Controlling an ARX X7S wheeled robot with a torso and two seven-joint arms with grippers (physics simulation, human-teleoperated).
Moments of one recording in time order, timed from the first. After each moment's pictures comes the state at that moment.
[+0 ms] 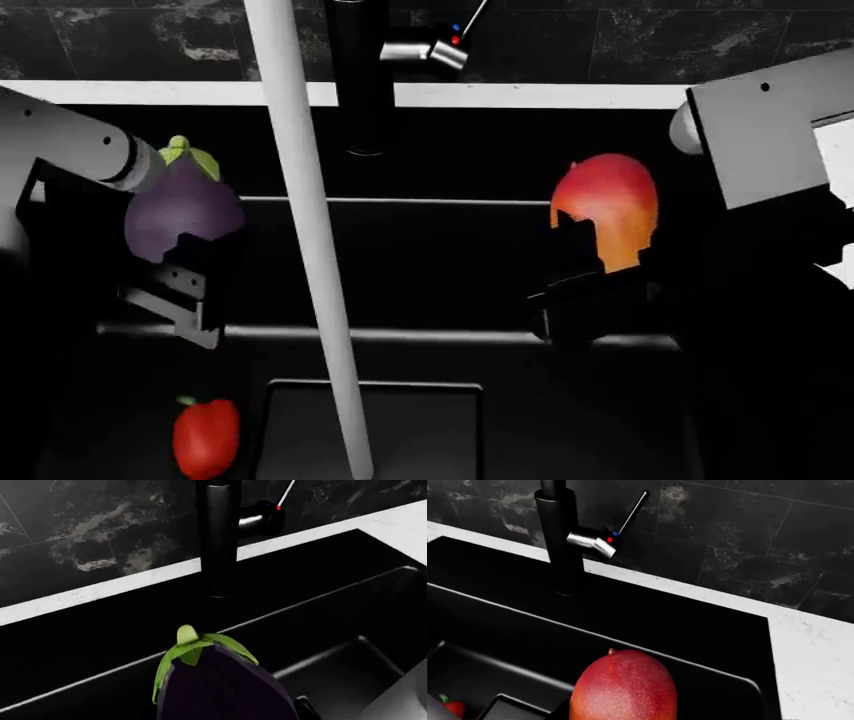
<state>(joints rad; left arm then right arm) -1.10 -0.59 0.48 0.19 -1.31 -1.13 -0.49 1.09 0.81 -0.38 -0.27 1.45 1.15 0.52</state>
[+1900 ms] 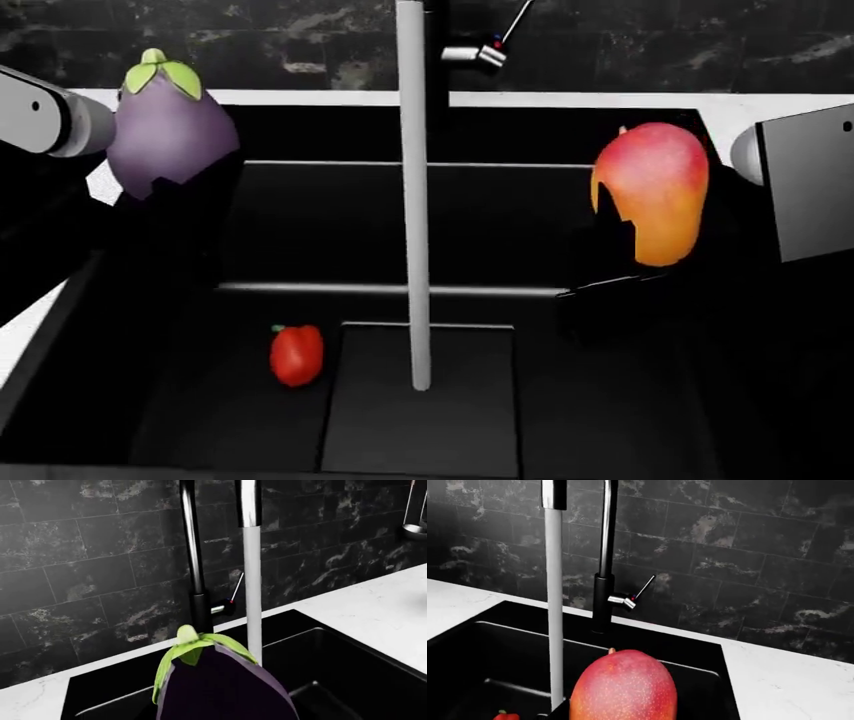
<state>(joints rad) -1.05 -0.61 0.46 0.29 -1.16 -0.91 -0.38 0.89 0.89 -0.29 -0.46 1.34 0.93 0.56</state>
